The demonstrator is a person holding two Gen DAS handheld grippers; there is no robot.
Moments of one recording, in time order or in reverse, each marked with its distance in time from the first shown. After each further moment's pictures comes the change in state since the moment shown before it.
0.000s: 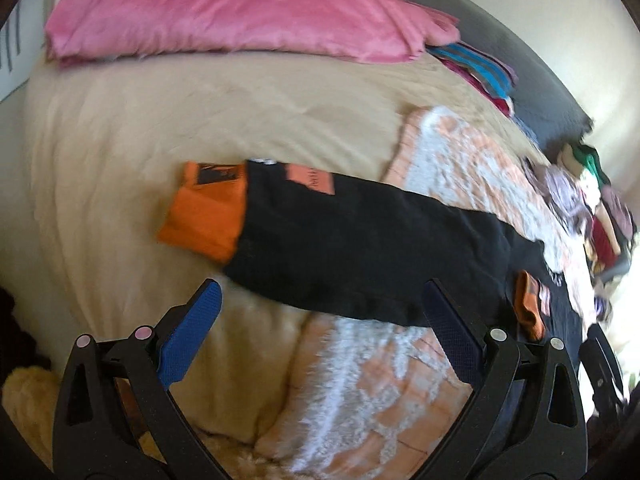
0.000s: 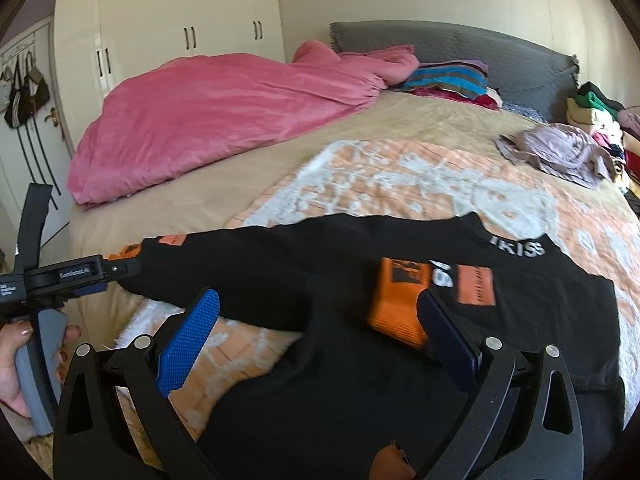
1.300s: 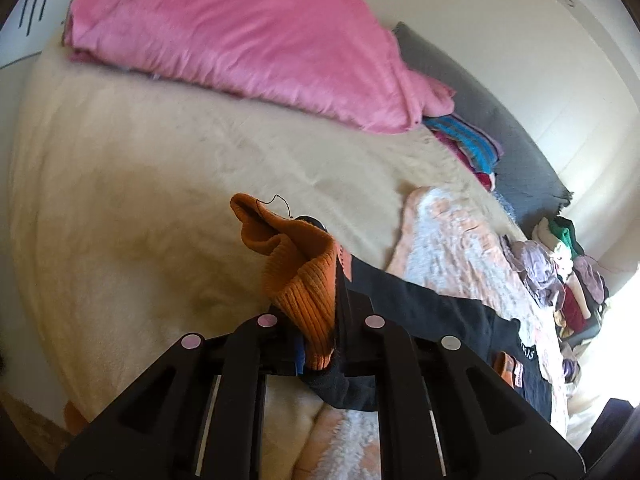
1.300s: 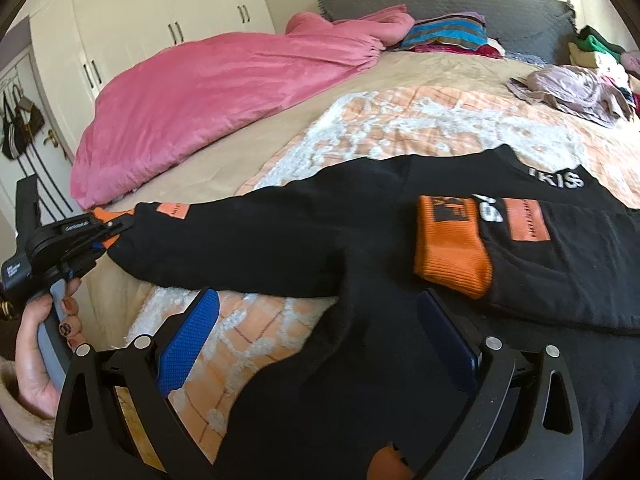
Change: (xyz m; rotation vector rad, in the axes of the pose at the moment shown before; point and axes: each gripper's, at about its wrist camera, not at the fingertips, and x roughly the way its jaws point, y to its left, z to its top) left arm -0.002 0.031 0.026 -0.113 -0.223 -0.145; right arm 0.031 -0.001 -0.028 0.145 0.094 0.067
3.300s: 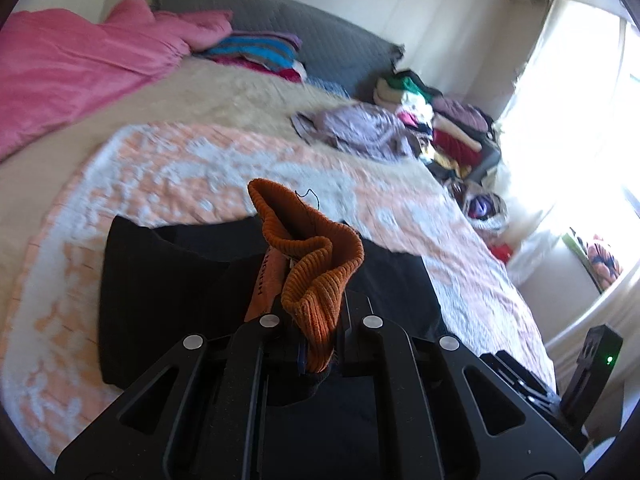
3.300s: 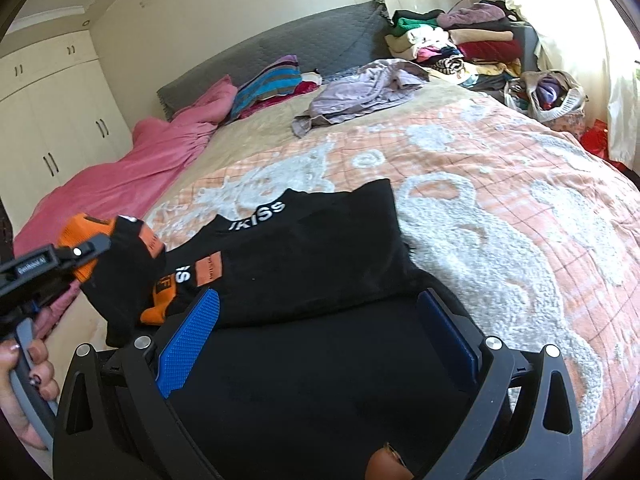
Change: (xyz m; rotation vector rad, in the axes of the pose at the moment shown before) left arm 0.026 -0.302 -0.124 0.548 0.259 -0.448; right arm -0.182 -0.209 -0.062 0.418 -0.242 -0.360
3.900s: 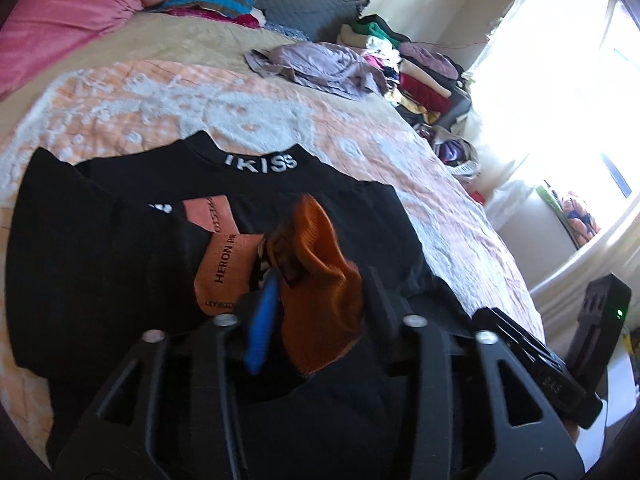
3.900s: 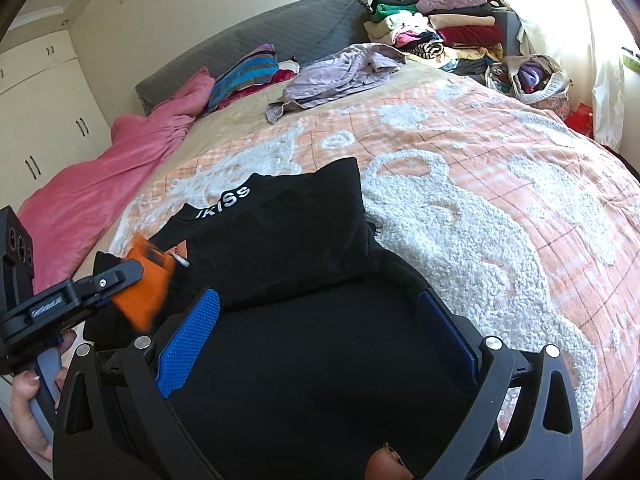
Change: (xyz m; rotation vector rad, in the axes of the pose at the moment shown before) left arm 0.056 -0.014 -0.039 0.047 0.178 -0.144; right arm 0.013 -0.023 -0.010 0.035 0.046 -0.055
